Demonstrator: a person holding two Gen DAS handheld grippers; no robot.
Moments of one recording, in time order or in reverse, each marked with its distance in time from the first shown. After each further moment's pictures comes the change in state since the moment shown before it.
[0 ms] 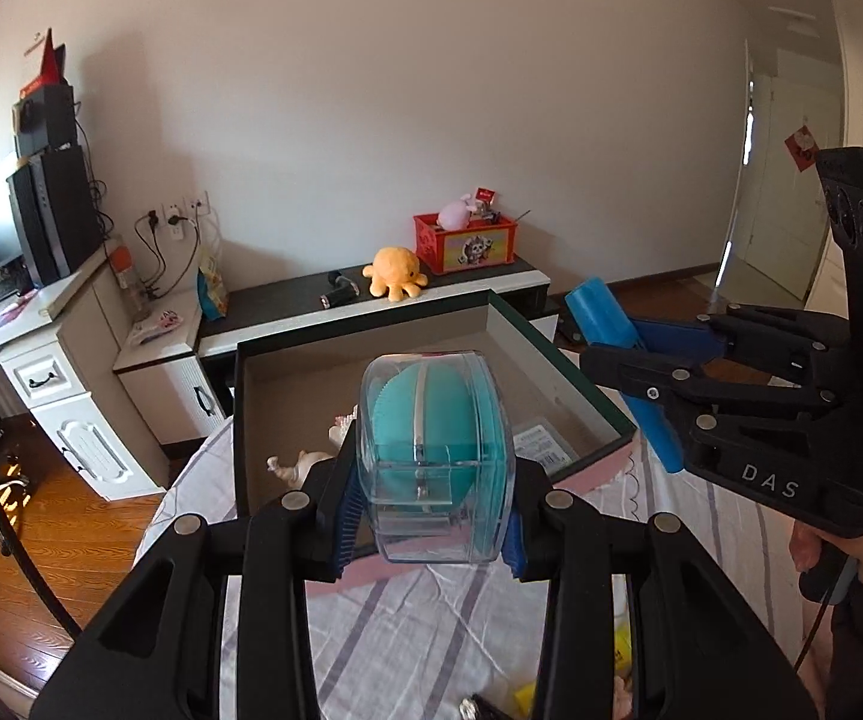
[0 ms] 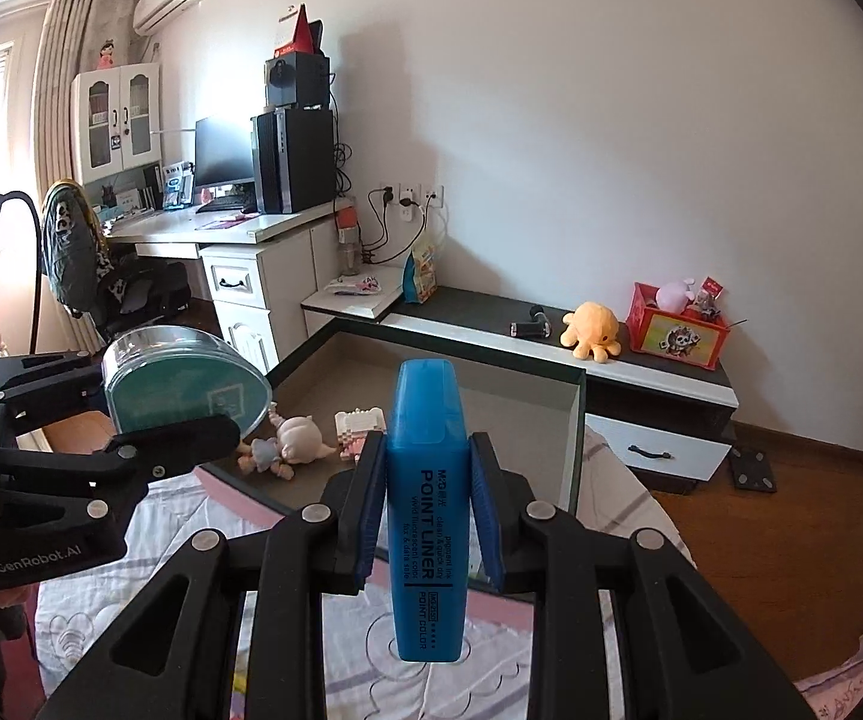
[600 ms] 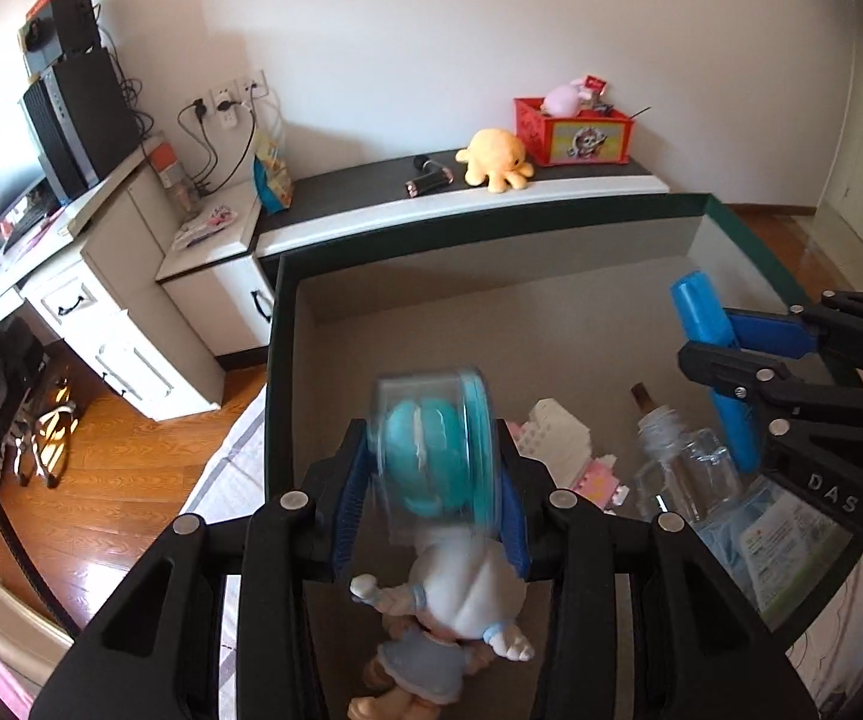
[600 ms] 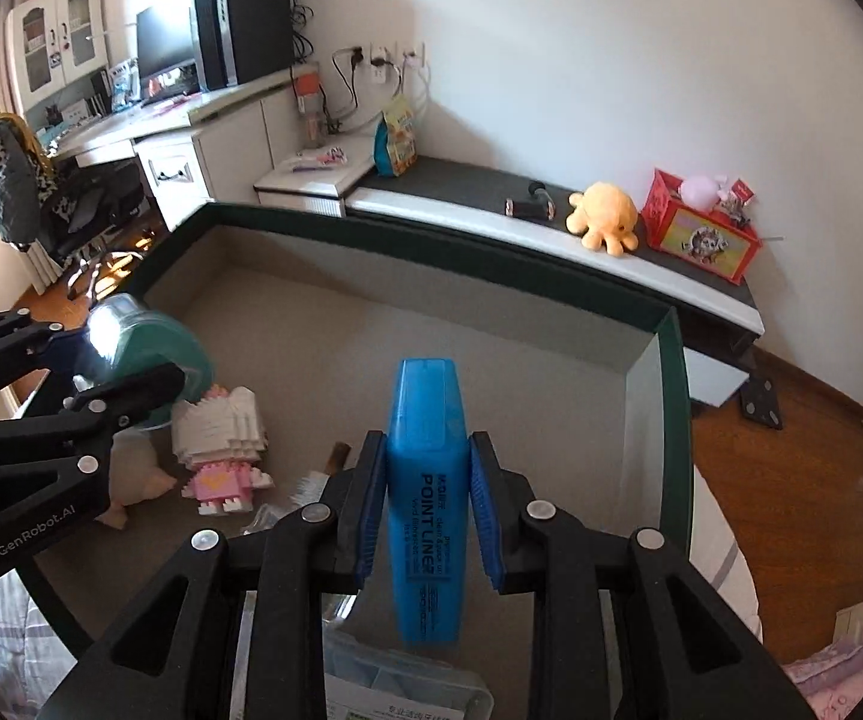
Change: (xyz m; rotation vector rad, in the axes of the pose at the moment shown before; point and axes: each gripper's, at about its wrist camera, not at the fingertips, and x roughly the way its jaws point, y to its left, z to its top) left arm 0.162 0.068 -0.001 -0.076 0.271 0.201; right arm 0.175 -0.032 0.001 0.013 0.323 -0.031
